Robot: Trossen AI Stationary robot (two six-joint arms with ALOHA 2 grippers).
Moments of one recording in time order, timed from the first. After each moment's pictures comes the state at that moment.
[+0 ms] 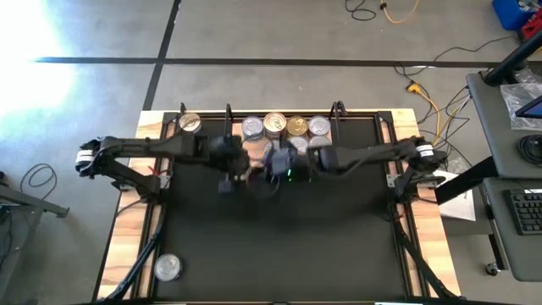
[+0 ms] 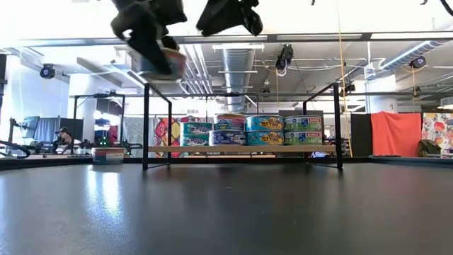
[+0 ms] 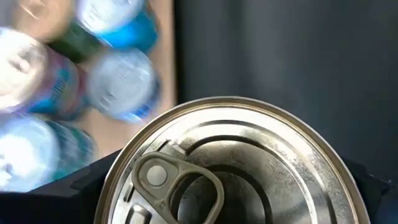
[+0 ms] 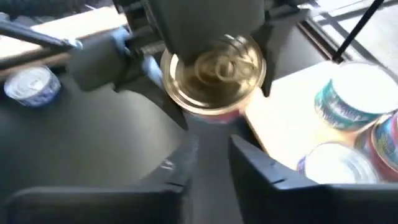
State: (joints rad) left arm 0.11 1.35 1.13 -0.72 -0.06 0.21; right arm 0.07 1.80 1.69 -0.59 0.25 0.32
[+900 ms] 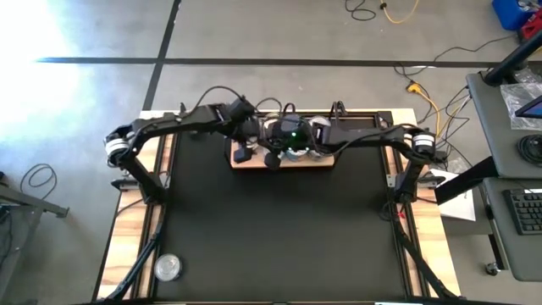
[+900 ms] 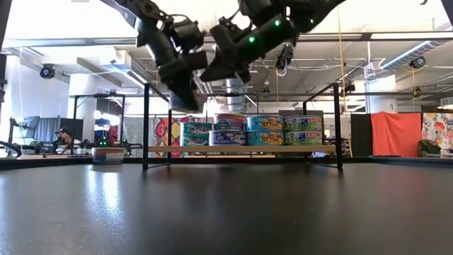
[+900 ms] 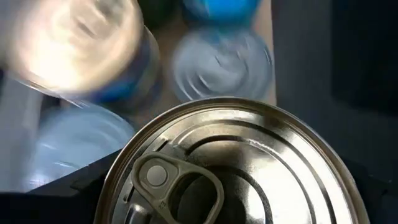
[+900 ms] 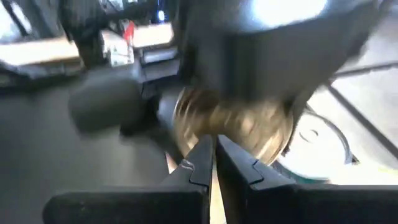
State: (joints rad) left arm 0.49 1.64 1.26 -0.64 0.17 0.42; right arm -0.25 1.80 1.32 0.03 -0.01 0.00
